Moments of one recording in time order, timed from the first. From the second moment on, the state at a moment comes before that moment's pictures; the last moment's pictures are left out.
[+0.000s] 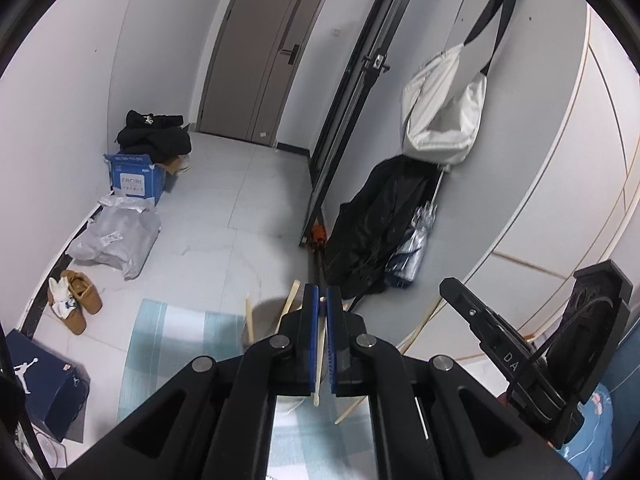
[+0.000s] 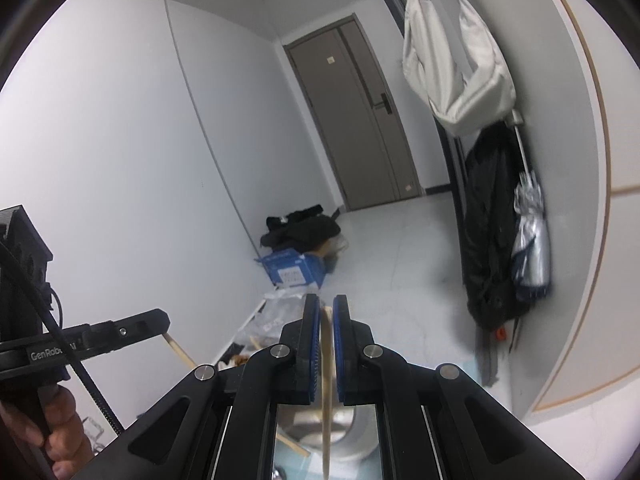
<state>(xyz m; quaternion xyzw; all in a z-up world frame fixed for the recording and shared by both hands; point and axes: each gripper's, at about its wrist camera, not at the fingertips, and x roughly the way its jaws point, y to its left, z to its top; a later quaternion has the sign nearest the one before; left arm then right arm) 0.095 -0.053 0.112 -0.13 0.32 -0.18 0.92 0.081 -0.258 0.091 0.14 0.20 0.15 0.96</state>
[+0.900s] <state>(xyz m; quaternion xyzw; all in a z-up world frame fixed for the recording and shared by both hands) 0.168 -0.022 0.110 -0.14 0.32 -0.15 0.92 0.171 -0.216 0.124 0.07 0.13 0.15 0.98</state>
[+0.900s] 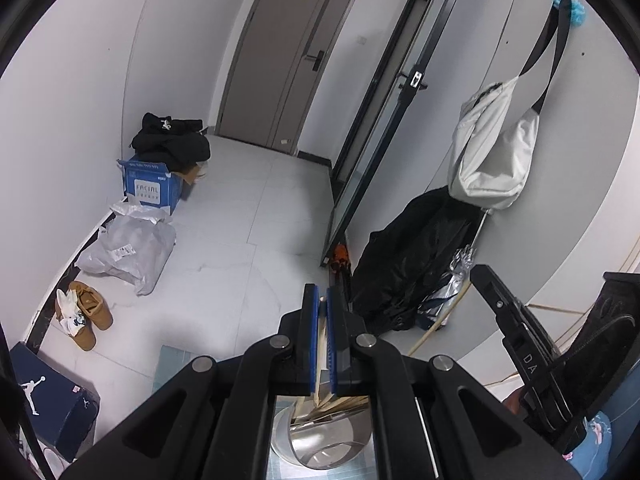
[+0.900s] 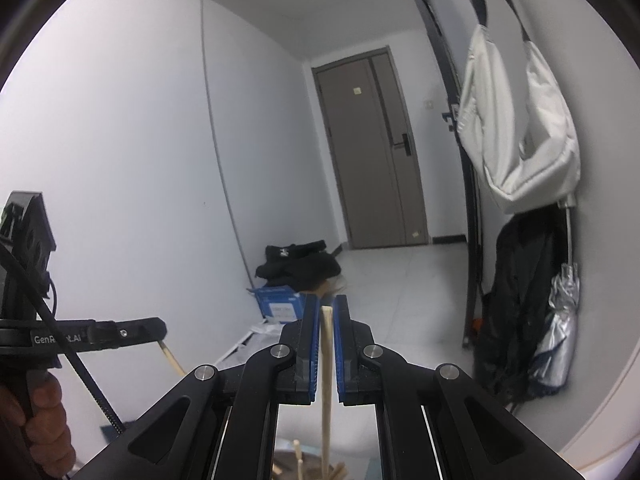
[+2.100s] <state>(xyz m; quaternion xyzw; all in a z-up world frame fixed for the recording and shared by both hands) 0.180 -0.055 0.044 -0.08 0.40 -0.17 0.90 0.178 -0.209 0.036 0.06 0.21 0.20 0.95</state>
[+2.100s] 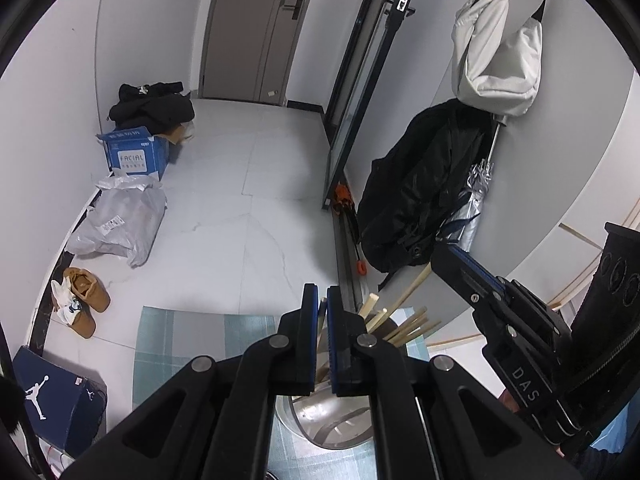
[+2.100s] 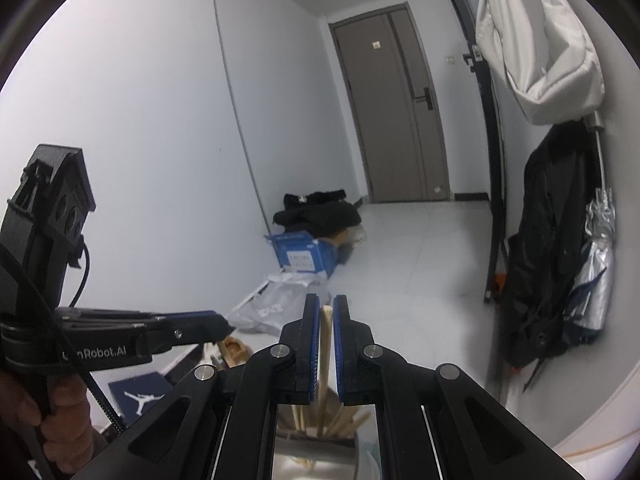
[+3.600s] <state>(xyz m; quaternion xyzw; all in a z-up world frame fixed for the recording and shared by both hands) 0.123 -0.030 0.089 -0.09 0.31 -0.09 0.94 0.112 -0.221 0.072 0.07 0.21 0.20 0.96</state>
